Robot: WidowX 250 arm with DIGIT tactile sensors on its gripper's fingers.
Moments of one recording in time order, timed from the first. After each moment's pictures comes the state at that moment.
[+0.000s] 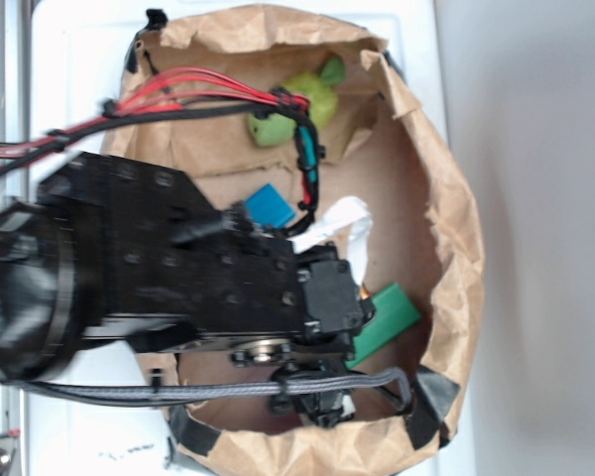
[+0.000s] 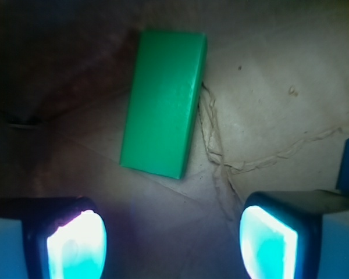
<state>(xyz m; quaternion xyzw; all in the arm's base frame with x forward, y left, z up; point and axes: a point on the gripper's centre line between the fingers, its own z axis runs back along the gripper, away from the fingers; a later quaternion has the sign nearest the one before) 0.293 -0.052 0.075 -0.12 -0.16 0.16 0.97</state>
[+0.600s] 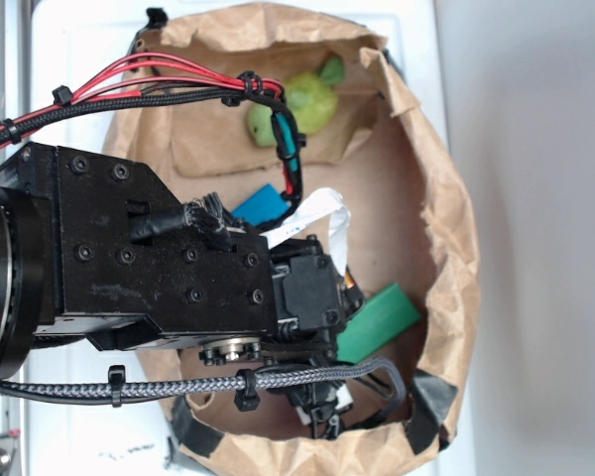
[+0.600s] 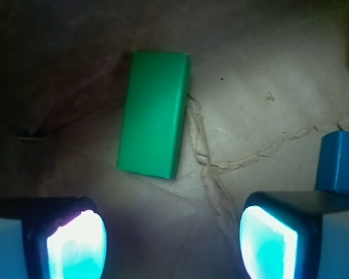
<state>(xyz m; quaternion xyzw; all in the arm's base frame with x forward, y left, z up) 0.291 -0.047 0.076 -0.10 -0.17 0.18 0.96</state>
